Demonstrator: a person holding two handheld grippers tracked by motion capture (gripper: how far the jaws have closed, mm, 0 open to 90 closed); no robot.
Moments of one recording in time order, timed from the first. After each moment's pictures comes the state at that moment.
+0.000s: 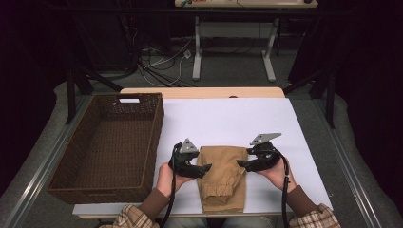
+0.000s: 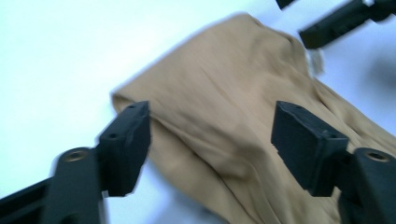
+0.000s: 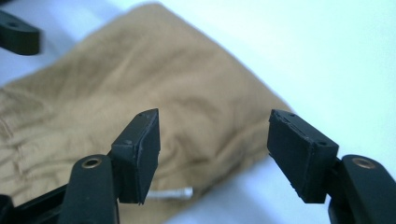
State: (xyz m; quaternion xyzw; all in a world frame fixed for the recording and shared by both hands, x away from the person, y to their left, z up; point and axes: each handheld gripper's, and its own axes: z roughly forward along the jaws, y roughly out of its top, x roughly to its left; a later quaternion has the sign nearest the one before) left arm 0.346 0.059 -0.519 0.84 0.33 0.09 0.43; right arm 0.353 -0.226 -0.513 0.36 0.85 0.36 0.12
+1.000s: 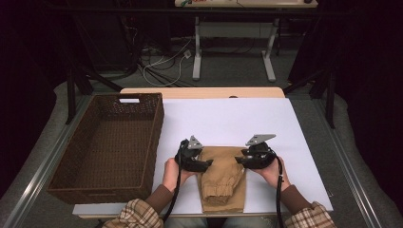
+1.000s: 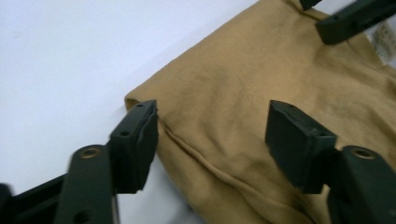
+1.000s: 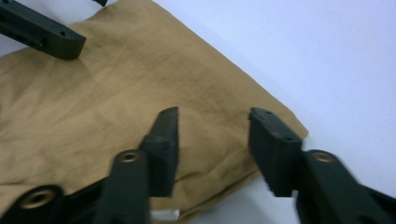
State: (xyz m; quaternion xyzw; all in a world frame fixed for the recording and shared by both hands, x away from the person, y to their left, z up) left arm 0.365 0.051 -0.540 0.85 0.33 0.10 0.39; right arm 0.363 -0.224 -0.533 0.37 0.85 0.36 0.13
